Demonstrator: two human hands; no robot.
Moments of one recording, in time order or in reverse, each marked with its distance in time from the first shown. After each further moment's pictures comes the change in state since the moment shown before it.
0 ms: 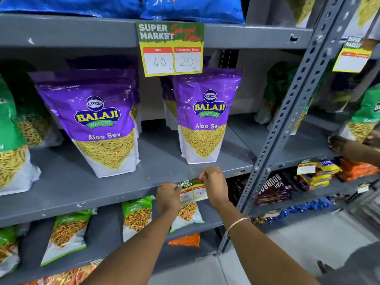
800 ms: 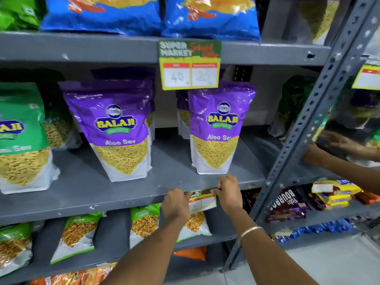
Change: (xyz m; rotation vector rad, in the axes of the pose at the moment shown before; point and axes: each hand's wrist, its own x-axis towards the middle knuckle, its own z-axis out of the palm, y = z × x) left_hand 0.005 0.007 0.000 0.287 0.022 -0.045; right_hand 0.012 0.013 -0.008 -0.087 -0.070 0.091
